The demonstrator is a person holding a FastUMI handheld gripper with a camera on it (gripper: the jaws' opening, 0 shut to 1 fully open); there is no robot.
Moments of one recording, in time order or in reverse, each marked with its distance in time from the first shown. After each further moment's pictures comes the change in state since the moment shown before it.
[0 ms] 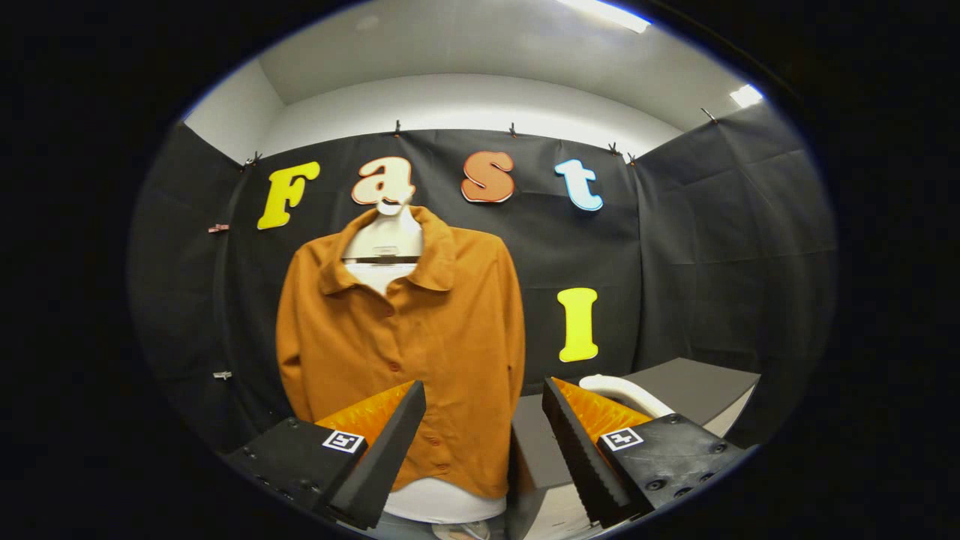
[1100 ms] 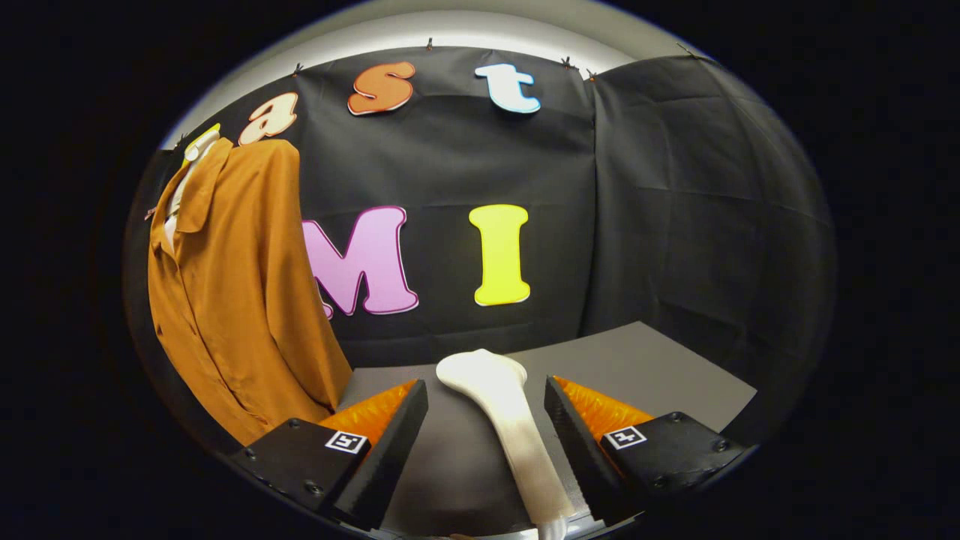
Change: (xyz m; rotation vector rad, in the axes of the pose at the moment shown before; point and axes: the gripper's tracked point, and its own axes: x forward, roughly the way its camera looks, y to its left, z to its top) arm 0.138 -0.224 -0.099 0.013 0.380 -0.121
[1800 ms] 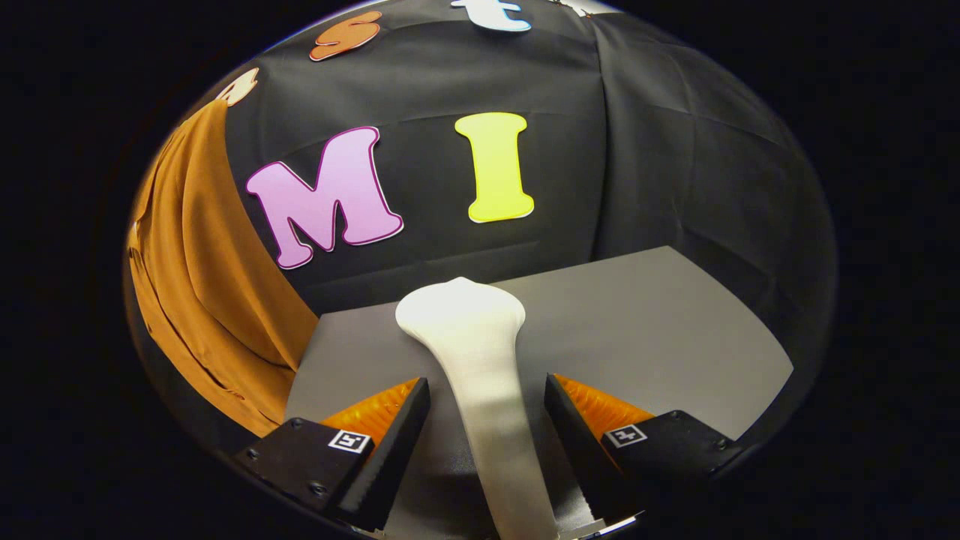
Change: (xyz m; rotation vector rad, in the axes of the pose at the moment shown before) arm 0.047 -0.017 -0.071 0.057 0.323 0.040
